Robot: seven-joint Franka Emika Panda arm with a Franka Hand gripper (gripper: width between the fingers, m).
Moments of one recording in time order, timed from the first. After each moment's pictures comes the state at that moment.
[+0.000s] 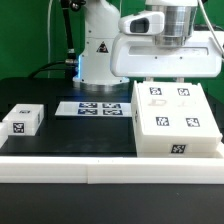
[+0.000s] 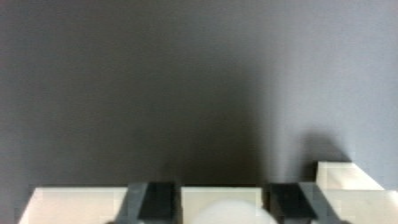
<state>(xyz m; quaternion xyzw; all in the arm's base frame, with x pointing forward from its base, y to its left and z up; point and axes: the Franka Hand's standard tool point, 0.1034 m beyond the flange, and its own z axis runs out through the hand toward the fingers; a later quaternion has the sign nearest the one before) 0.478 0.088 0.069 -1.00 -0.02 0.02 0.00</state>
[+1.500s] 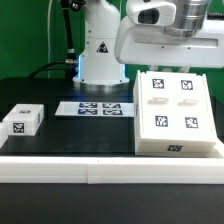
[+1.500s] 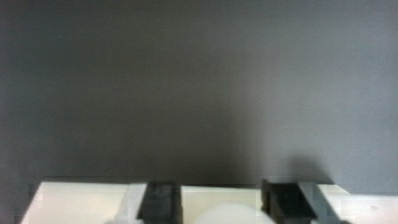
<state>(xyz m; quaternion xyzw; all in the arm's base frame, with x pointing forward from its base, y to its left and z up) 0.481 0.091 0.098 -0.99 -0.02 0.15 -0.01</state>
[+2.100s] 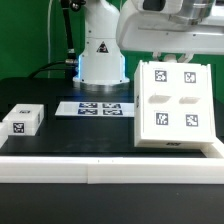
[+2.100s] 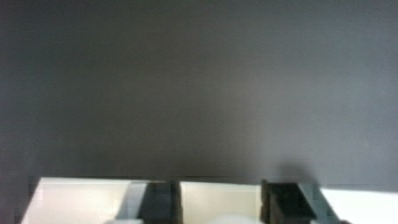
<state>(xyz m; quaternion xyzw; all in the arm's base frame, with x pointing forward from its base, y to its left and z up) 0.495 0.090 0.124 -0.98 -0.03 0.21 -0.02</state>
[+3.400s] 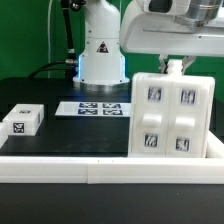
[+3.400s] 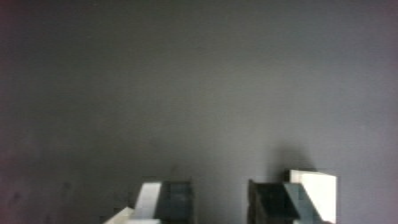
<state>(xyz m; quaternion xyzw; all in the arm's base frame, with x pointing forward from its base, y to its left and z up) 0.504 0.094 0.124 -0.98 -0.04 0.21 -0.02</state>
